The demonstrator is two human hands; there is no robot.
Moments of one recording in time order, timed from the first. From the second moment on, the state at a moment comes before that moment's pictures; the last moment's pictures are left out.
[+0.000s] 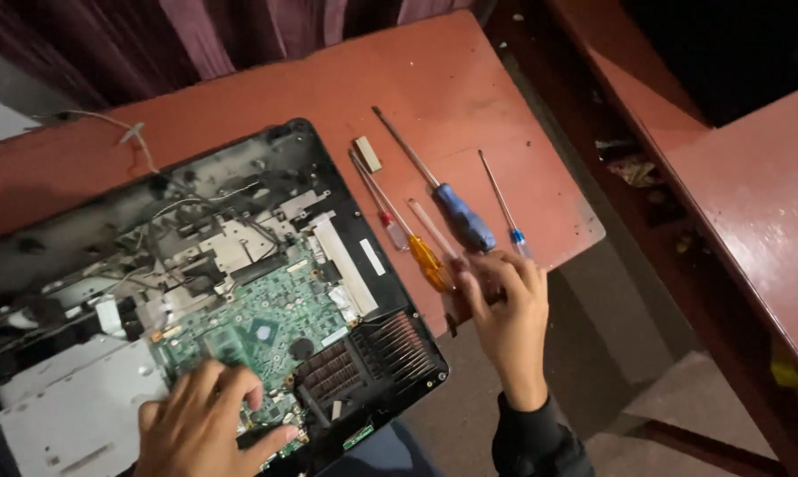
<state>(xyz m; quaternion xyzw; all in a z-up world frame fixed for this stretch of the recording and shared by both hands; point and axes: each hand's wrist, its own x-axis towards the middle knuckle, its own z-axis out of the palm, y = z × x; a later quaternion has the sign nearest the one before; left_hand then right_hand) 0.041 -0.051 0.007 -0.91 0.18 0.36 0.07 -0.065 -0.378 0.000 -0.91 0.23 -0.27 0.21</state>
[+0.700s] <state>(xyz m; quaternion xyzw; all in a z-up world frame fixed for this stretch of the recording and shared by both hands) 0.041 -0.052 0.018 -0.90 0.20 0.37 0.02 0.022 -0.357 0.010 -0.97 0.16 -0.14 0.08</state>
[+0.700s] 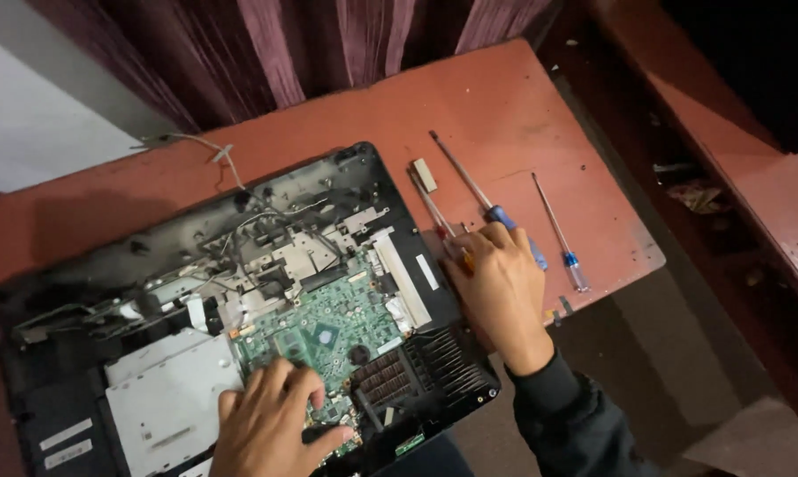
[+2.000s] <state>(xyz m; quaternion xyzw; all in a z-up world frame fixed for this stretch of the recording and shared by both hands) 0.029 -0.026 0.020 -0.91 0.32 0.23 -0.15 -0.080 -0.230 0.030 -0.78 -0.02 -0.18 0.60</state>
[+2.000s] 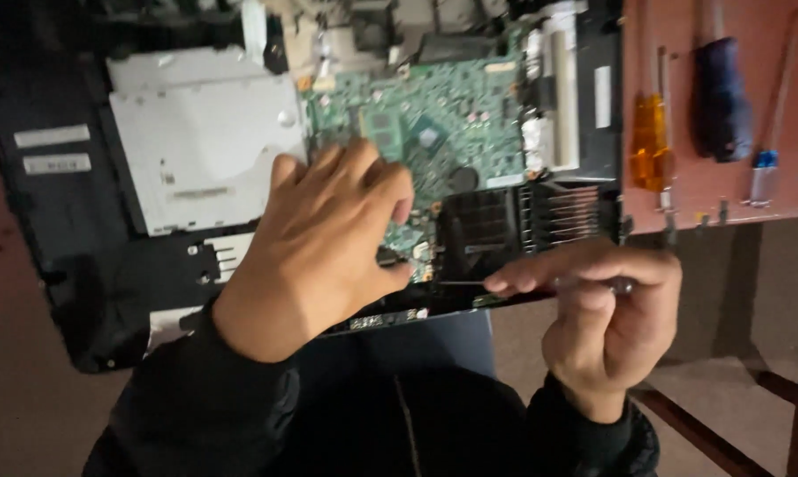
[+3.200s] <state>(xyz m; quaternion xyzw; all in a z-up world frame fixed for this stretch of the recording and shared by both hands) 0.013 -0.018 -0.010 -0.92 0.31 0.03 -0.22 -0.106 -0.237 0.048 -0.91 -0.14 -0.10 0.38</state>
